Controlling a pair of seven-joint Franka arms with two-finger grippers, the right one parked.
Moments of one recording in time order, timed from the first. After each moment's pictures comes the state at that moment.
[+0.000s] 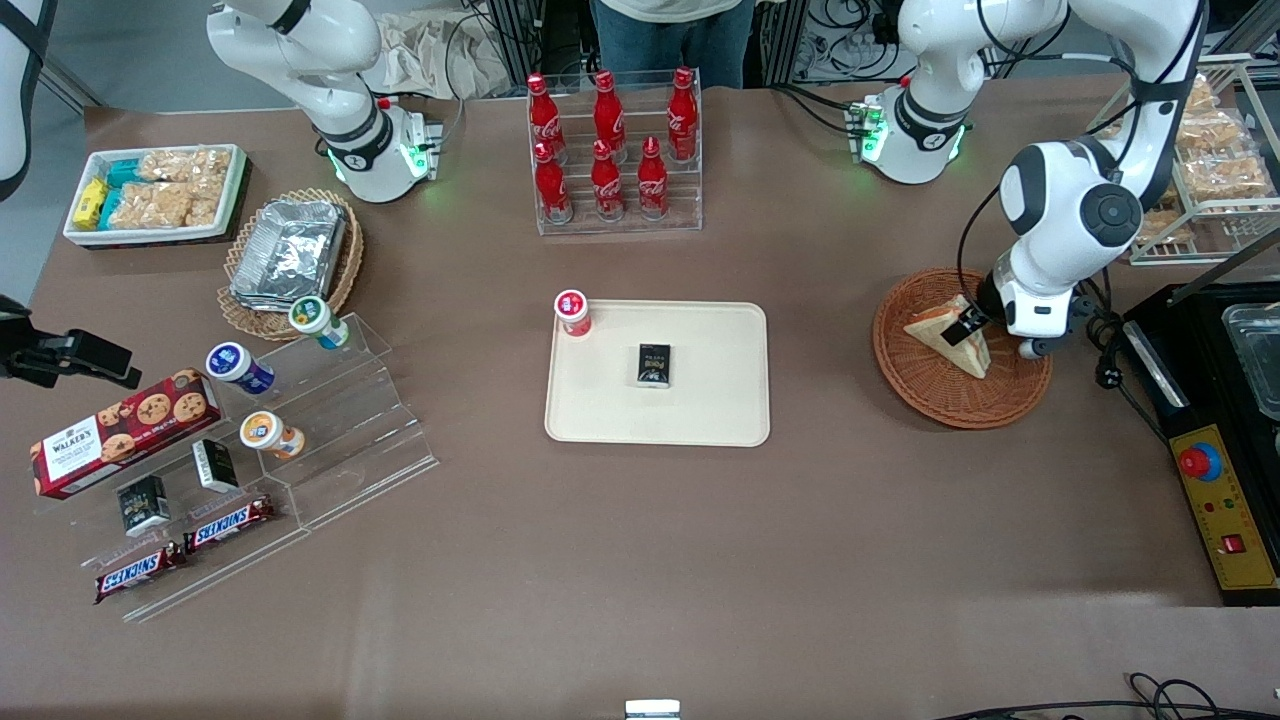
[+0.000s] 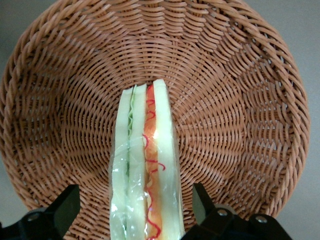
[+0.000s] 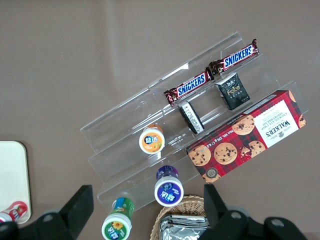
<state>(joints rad) 0.22 -0.03 -0.22 -2.62 -0.05 2.53 -0.66</state>
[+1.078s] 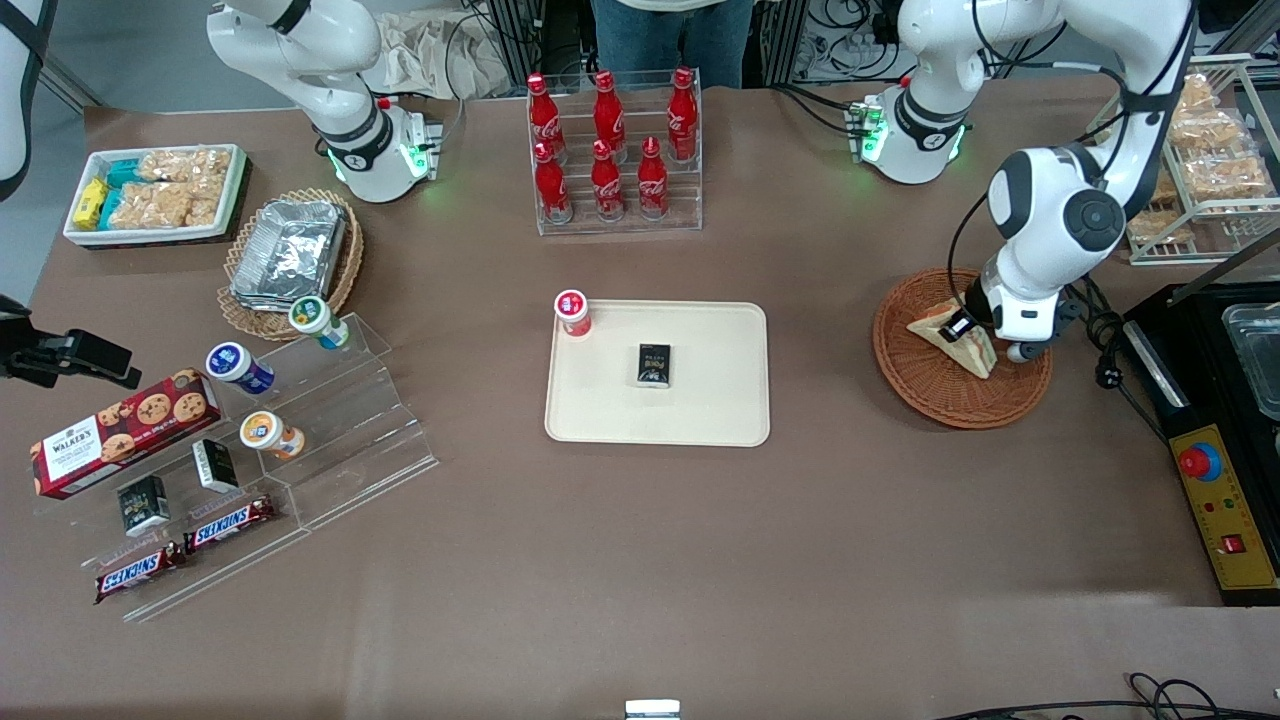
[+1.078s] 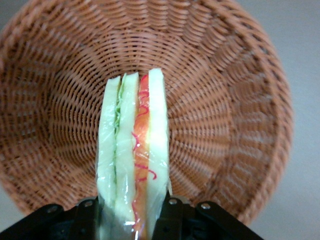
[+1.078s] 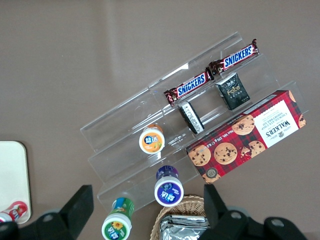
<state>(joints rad) 0.18 -0.07 -0.24 -2.58 -0.05 2.44 -0.67</state>
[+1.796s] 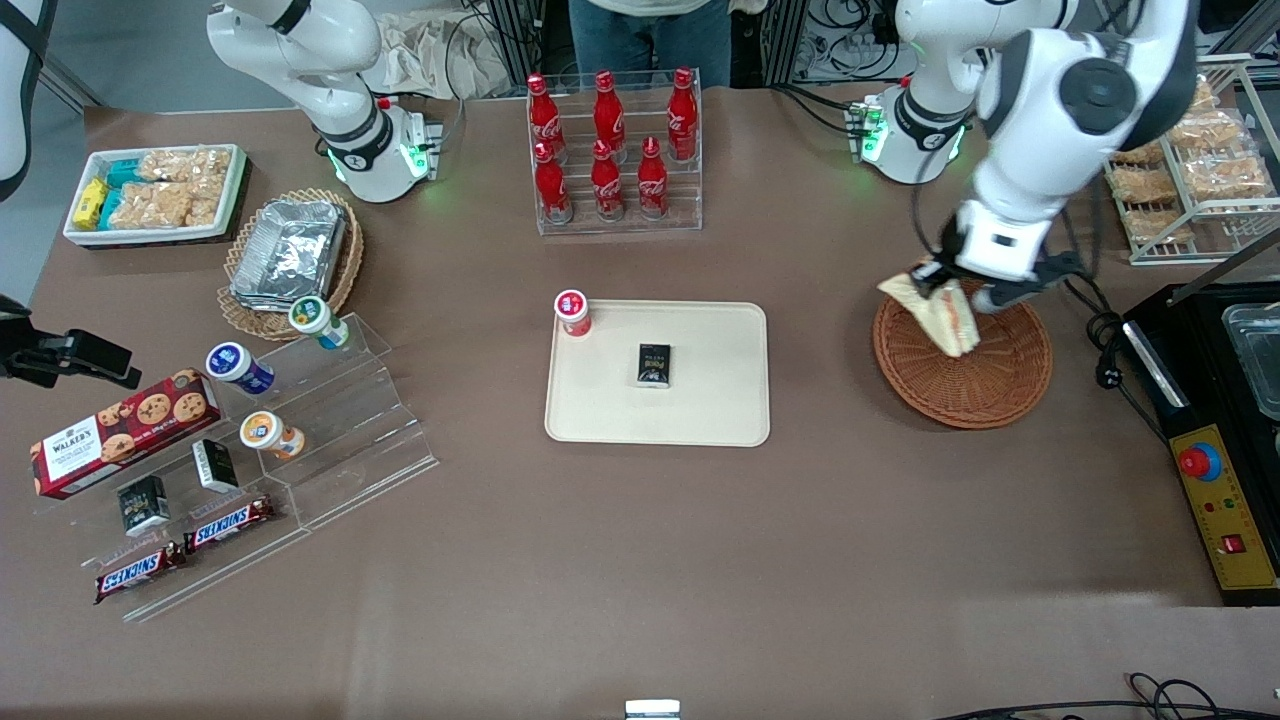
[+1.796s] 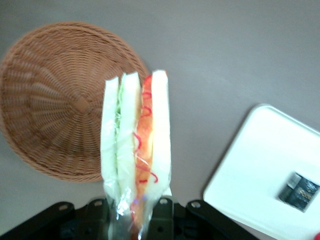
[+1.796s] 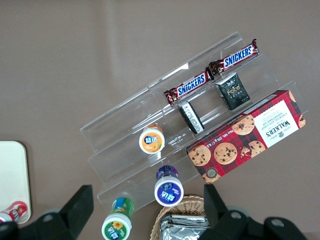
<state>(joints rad) -0.07 -0.27 -0.26 -2.34 -0.12 2.10 -0.65</state>
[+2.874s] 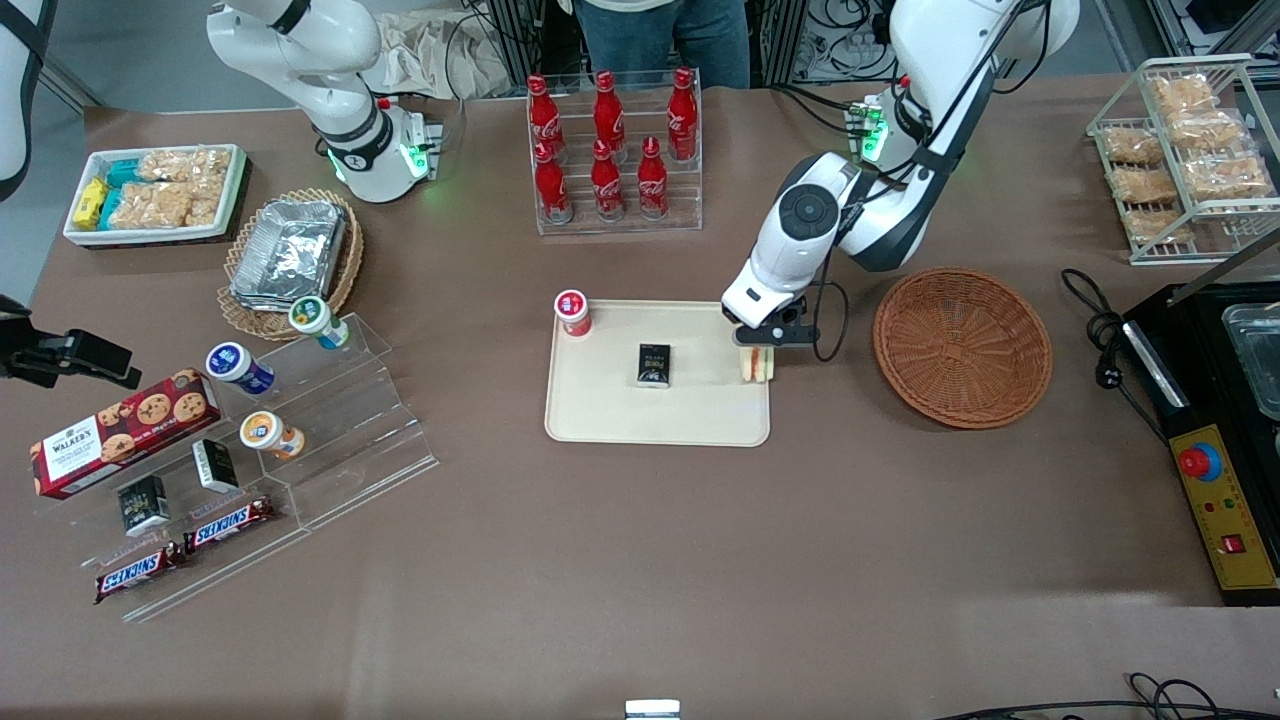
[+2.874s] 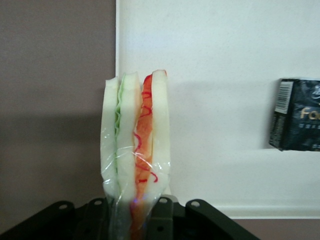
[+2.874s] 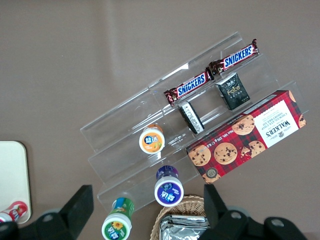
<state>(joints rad) -0.41 0.27 -0.28 -2.32 0.00 2.58 -0.68</state>
